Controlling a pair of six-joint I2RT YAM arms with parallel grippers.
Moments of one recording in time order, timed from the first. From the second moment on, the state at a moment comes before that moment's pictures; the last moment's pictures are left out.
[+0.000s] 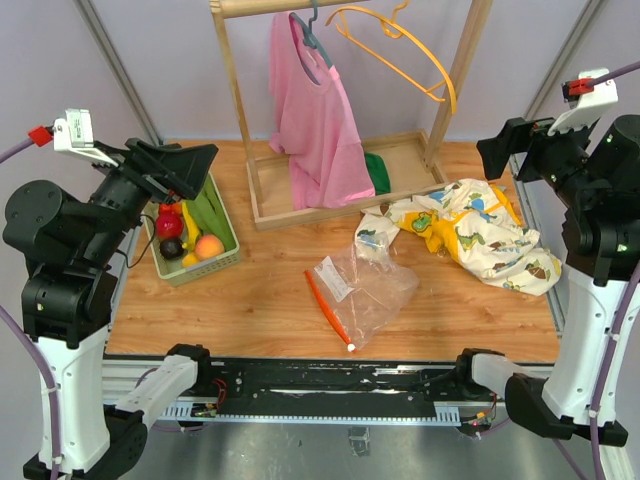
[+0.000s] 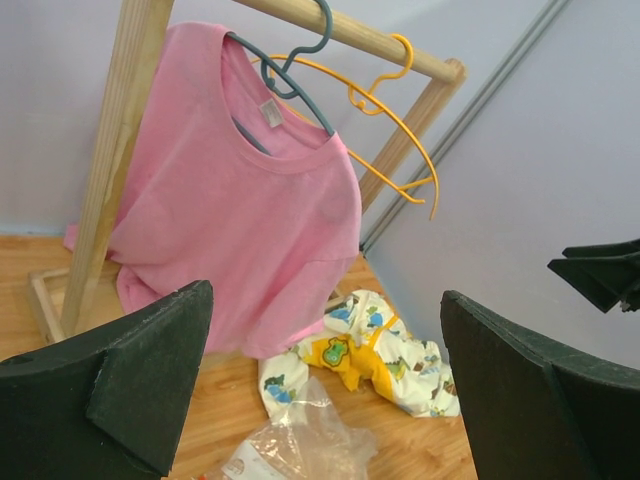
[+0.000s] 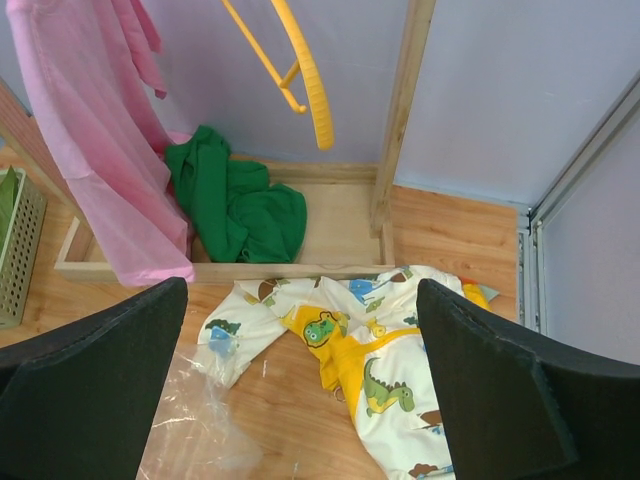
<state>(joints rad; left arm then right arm) -0.17 0.90 1.67 -0.58 0.24 -0.55 -0.08 1.14 1.92 -0.90 -0.35 -0.04</state>
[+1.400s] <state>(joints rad) -0.17 0.90 1.62 -0.58 0.27 -0.55 -0.08 1.11 1.83 -0.90 -0.30 -0.08</state>
